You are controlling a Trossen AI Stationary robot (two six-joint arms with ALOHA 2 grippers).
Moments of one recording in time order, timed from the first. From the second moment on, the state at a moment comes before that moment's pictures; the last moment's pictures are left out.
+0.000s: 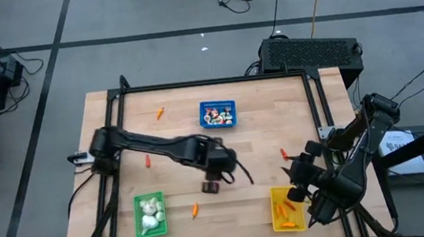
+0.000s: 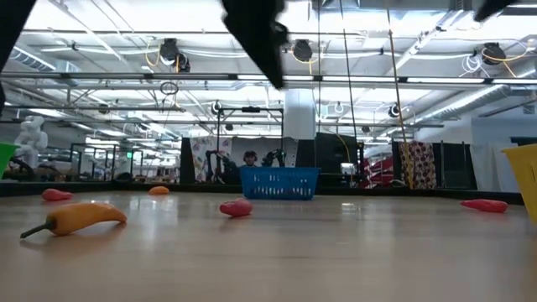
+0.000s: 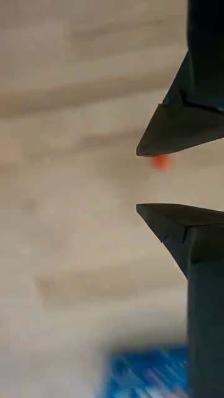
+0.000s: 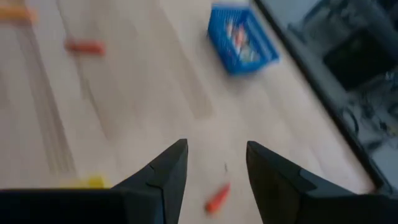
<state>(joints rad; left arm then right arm) -0.19 2.00 1.80 -0.98 -0.06 0.03 0.89 1.53 1.32 -1.53 0.81 1.34</state>
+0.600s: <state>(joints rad) 0.11 1.23 1.20 -1.03 -0.38 -0.22 0.60 1.53 1.06 -0.35 0.58 0.34</state>
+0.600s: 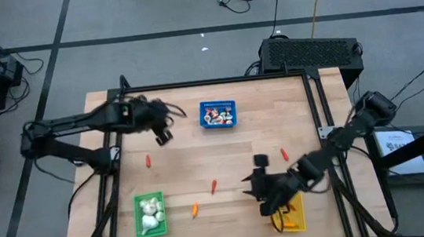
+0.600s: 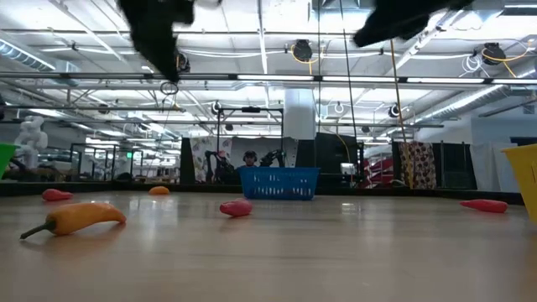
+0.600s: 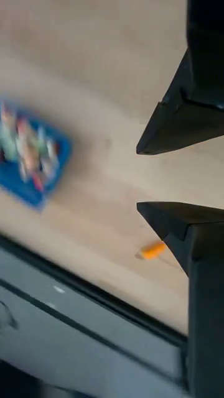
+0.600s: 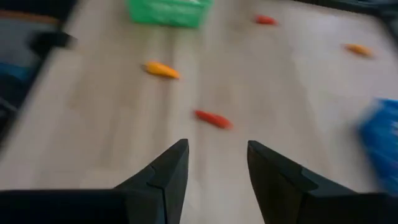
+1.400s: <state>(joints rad) 0.85 1.55 0.87 -0.58 -0.01 -0.18 0.44 1.53 0.96 -0.08 0.31 0.17</state>
